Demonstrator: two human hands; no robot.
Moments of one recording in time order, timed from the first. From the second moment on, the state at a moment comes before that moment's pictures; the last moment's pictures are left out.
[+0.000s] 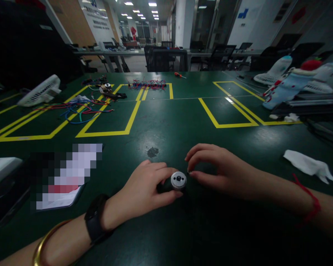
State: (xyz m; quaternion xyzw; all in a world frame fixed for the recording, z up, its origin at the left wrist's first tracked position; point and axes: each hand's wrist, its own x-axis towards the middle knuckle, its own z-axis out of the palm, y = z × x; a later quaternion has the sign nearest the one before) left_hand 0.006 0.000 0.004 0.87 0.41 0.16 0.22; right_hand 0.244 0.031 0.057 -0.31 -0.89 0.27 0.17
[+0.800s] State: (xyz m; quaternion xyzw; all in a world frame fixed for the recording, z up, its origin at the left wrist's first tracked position) left_hand 0.005 -0.001 0.005 0.87 0.41 0.16 0.23; right_hand 0.257 0.031 0.041 -0.36 -0.83 0.35 0.25
